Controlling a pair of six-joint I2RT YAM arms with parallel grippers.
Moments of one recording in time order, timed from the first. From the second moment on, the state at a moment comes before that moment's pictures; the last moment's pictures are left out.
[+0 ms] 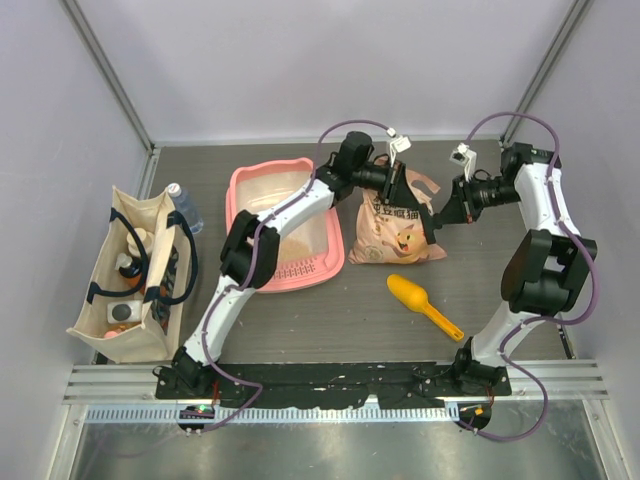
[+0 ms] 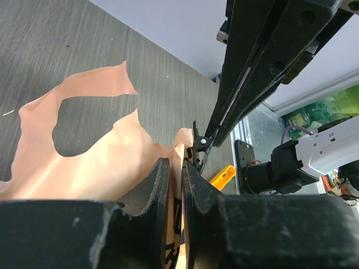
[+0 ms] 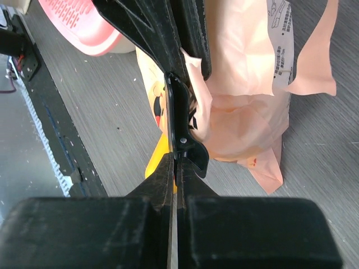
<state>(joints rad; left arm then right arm) -0.71 2.46 2.20 -0.02 1.01 -0.47 -0.24 1.76 1.57 -1.33 -0.96 -0.93</state>
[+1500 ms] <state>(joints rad) -0.68 2.49 2.24 -0.02 1.08 -0.44 -0.16 1.81 1.63 -1.27 -0.86 -0.71</state>
